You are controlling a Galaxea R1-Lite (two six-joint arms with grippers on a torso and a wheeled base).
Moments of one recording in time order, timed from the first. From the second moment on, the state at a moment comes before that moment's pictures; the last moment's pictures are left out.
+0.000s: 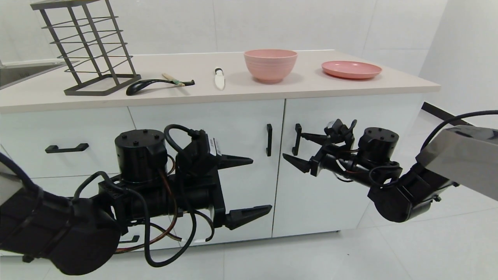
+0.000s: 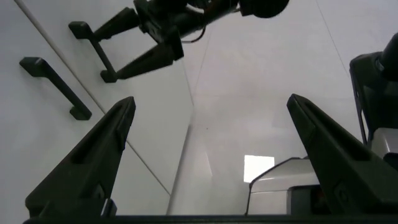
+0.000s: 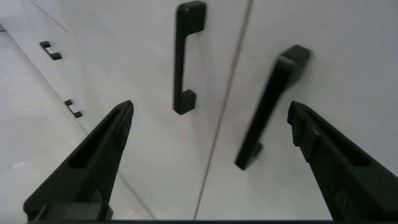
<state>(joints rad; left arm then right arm) -0.60 1.79 -0.64 -0.97 -0.67 0.29 0.33 2.25 -0.87 -1.33 0.56 -0.14</state>
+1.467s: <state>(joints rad) -0.64 2.03 -0.91 -1.09 -0.63 0.19 0.34 2.00 -0.37 -1.47 0.82 -0.13</state>
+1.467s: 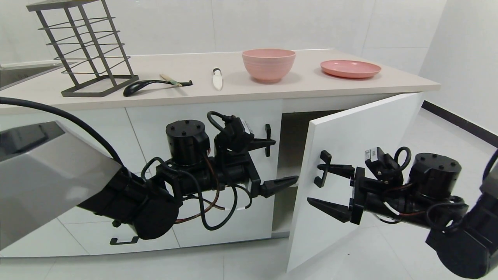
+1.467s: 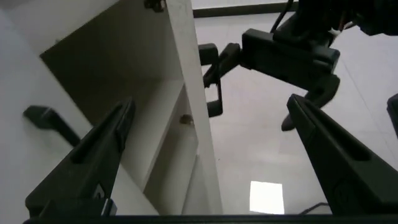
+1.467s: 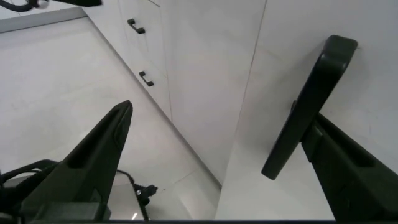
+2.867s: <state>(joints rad) -0.83 2.33 -1.28 -1.23 -0.53 0.00 0.16 1.94 -0.21 -1.48 0.83 -0.21</state>
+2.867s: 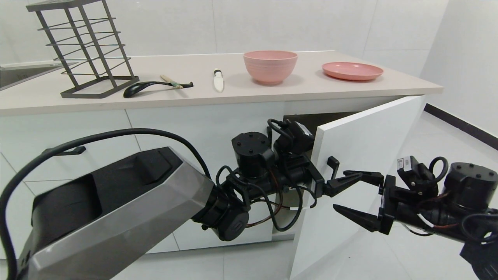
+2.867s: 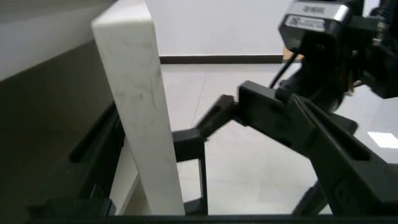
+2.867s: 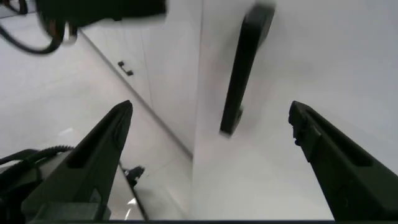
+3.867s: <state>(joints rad) -0.84 2.35 -1.22 -1.31 -0.54 -0.01 0.10 1.22 -0.16 -1.47 0.83 -0.24</state>
